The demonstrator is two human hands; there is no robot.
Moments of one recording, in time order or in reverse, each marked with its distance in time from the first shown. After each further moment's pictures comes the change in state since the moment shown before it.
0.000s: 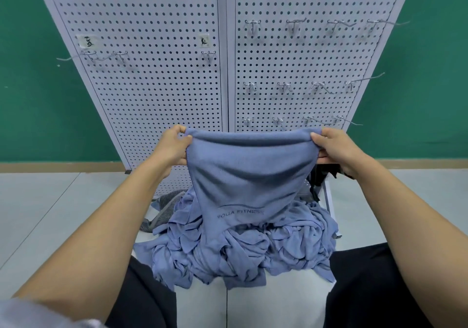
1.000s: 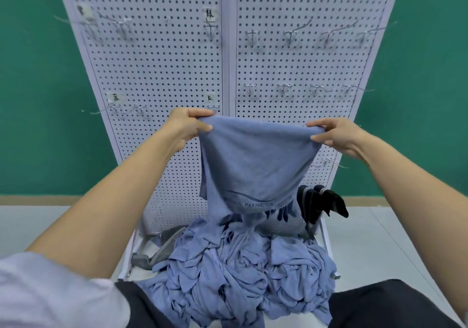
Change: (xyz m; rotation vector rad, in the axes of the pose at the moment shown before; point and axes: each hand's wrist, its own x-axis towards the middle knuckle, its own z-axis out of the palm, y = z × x) left_hand -0.002 0.144 -0.023 -0.165 -0.036 0.177; right_hand 0.008 -0.120 -0.059 0.075 -0.040 -0.120
